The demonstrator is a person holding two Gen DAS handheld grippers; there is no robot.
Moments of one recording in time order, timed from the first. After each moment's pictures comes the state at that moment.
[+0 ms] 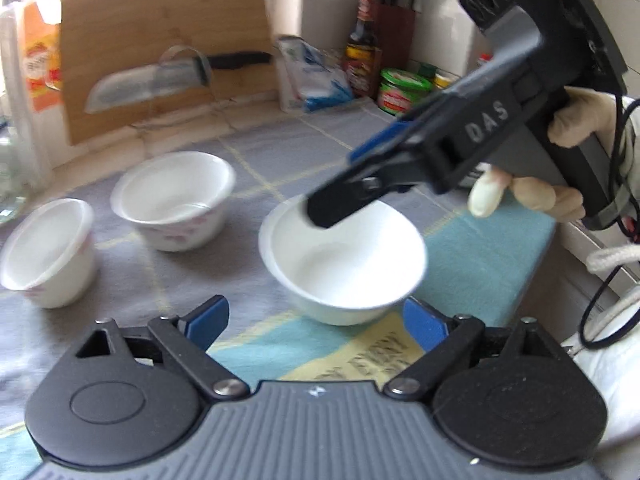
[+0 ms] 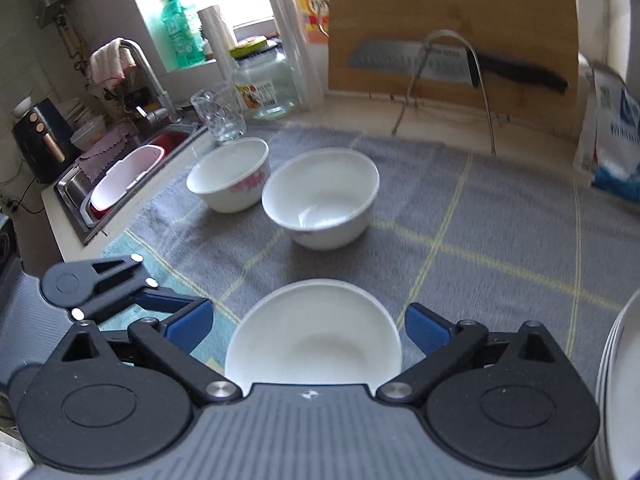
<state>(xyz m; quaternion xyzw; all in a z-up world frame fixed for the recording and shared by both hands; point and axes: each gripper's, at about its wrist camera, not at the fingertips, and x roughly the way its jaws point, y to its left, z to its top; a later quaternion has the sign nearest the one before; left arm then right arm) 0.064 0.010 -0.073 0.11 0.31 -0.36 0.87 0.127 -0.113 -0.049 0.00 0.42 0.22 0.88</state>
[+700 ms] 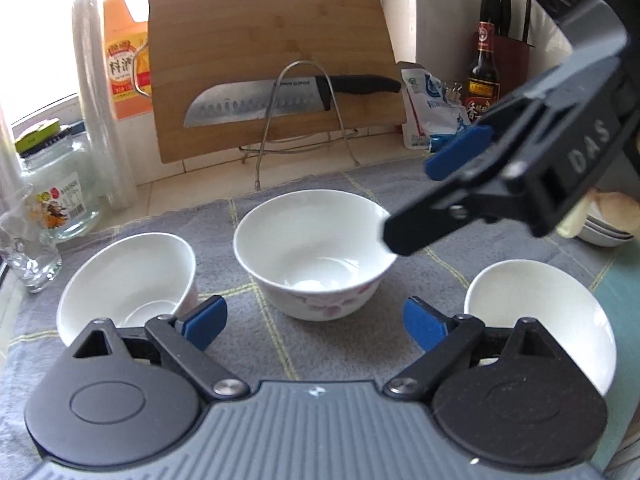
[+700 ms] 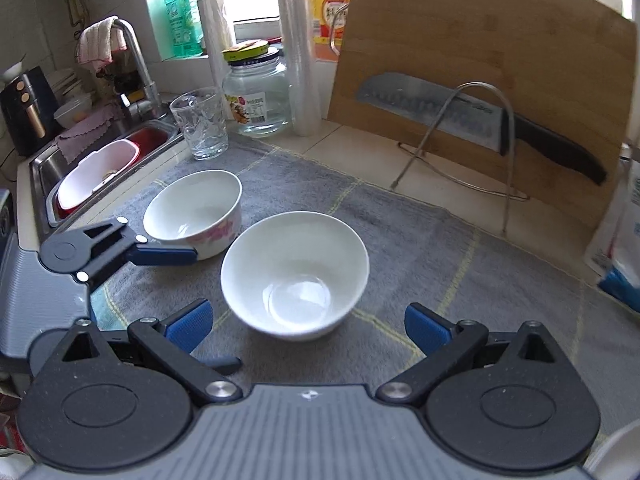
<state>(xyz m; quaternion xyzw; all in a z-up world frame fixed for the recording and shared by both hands) 0.149 0.015 -0.101 0.09 0.27 -0.25 0.92 0.211 -0.080 -0.056 -0.07 0.41 0.22 0.88</state>
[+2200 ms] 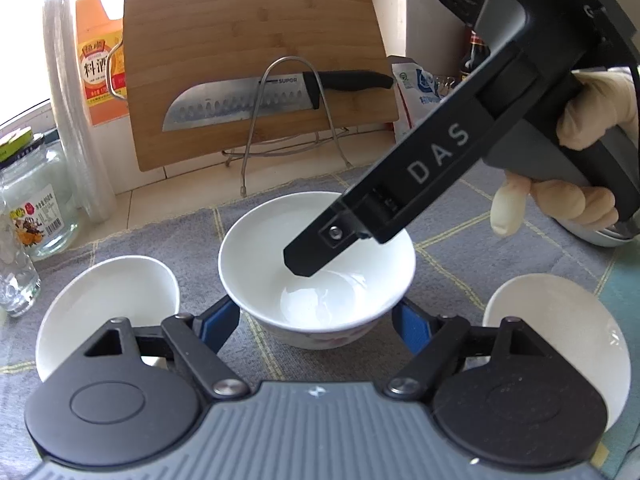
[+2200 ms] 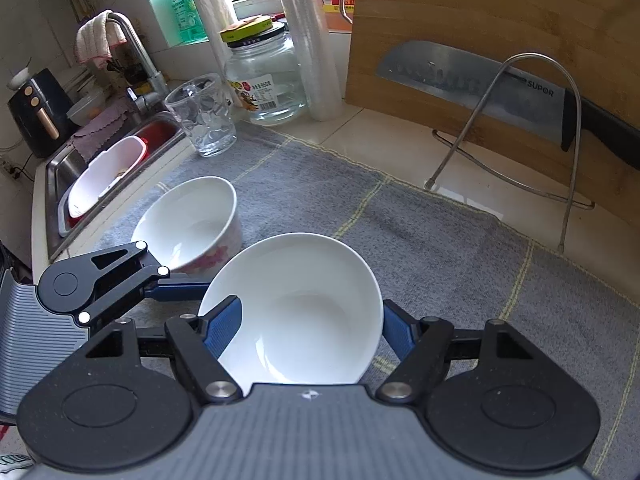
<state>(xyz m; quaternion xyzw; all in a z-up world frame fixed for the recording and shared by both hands) 0.167 0.005 -0.099 0.10 0.28 -0.27 0.91 0.268 -0.070 -0.070 -0.03 0.45 0.26 0.85</state>
